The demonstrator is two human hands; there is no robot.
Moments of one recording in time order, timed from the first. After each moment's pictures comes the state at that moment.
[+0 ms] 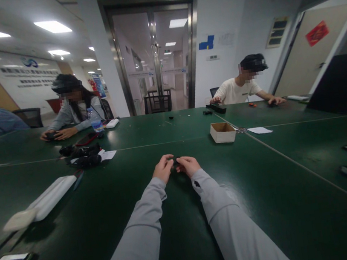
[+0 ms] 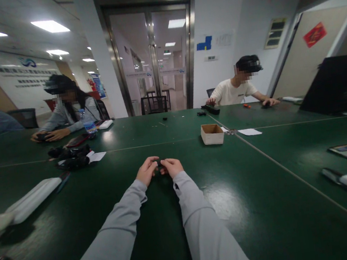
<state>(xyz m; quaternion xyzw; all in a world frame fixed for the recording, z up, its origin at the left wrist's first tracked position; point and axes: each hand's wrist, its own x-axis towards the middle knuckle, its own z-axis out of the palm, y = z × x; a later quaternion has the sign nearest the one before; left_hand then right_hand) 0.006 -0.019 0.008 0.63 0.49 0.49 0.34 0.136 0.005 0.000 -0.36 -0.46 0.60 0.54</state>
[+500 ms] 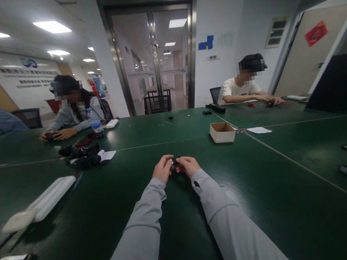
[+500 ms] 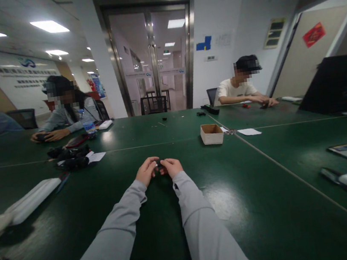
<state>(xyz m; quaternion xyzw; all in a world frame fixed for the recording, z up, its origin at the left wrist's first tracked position) 0.008 -0.020 0.009 0.62 0.47 0.50 0.37 0.136 0.007 -0.001 -0.36 -0.45 0.61 0.55</state>
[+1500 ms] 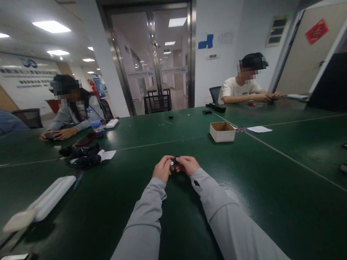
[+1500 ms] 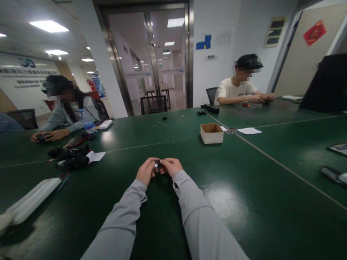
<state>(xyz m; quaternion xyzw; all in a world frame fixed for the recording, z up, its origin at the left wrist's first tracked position) 0.007 -0.022 0.012 0.63 0.48 0.49 0.36 0.136 0.005 0.001 -0.36 -0.46 0.61 0.54</state>
